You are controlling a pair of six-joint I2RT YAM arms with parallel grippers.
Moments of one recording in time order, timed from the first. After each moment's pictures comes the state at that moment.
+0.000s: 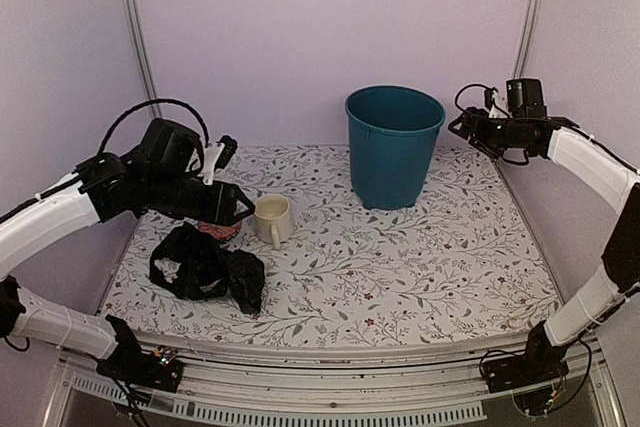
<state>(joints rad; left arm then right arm) -0.74 1.20 1.14 -0.65 0.02 -0.40 0.13 1.56 1.43 -0.39 -0.27 0.51</state>
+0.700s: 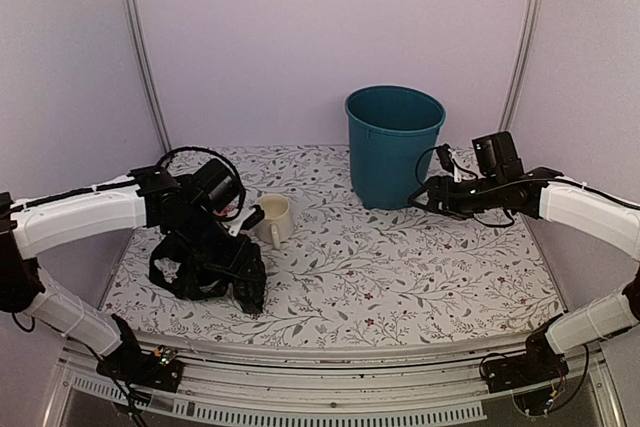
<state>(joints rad) -0.80 1.33 1.06 -0.91 0.22 -0.44 0.45 1.32 0.96 -0.33 -0.39 0.46</state>
